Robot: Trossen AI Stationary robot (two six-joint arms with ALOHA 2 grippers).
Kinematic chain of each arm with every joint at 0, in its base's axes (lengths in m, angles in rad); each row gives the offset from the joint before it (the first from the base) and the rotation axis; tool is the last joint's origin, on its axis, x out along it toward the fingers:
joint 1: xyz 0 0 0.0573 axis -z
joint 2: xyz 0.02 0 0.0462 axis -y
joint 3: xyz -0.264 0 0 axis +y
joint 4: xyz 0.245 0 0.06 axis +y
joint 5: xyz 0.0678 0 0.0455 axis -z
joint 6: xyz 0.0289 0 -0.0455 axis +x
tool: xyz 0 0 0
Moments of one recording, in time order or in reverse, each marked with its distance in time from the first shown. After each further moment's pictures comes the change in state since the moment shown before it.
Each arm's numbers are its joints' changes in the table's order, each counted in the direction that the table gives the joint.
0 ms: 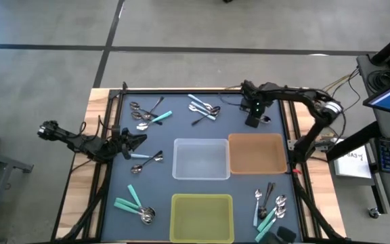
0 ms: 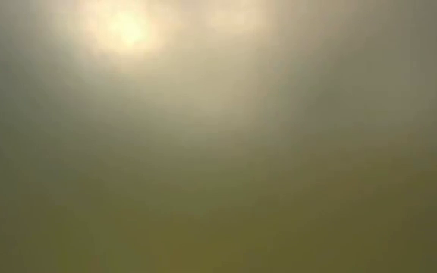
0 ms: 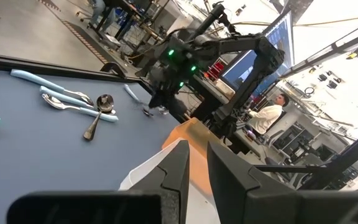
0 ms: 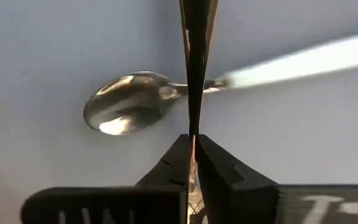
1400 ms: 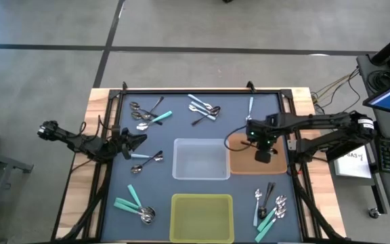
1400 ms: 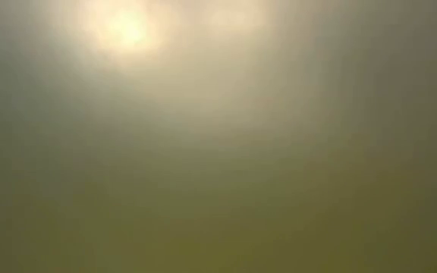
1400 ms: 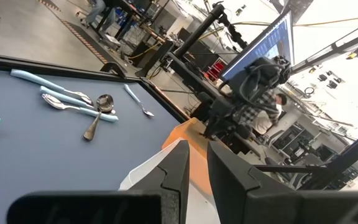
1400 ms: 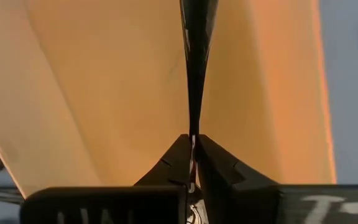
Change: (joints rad) left arm 0.000 0.000 0.000 0.000 0.000 0.000; right arm -0.617 0.447 0.197 0.237 -0.195 0.438
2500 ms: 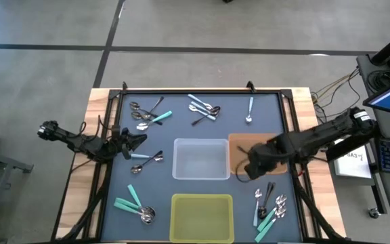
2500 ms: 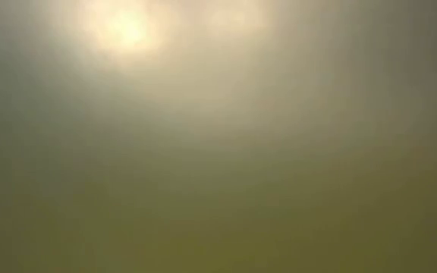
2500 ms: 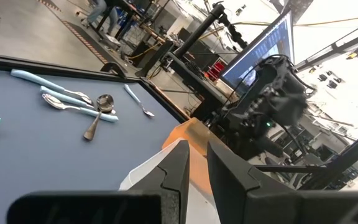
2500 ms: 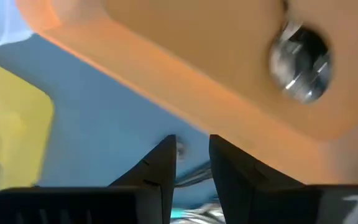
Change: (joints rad) left arm 0.000 0.000 0.000 0.000 0.000 0.000; right arm -0.456 0.000 -0.033 -0.094 -0.119 1.294
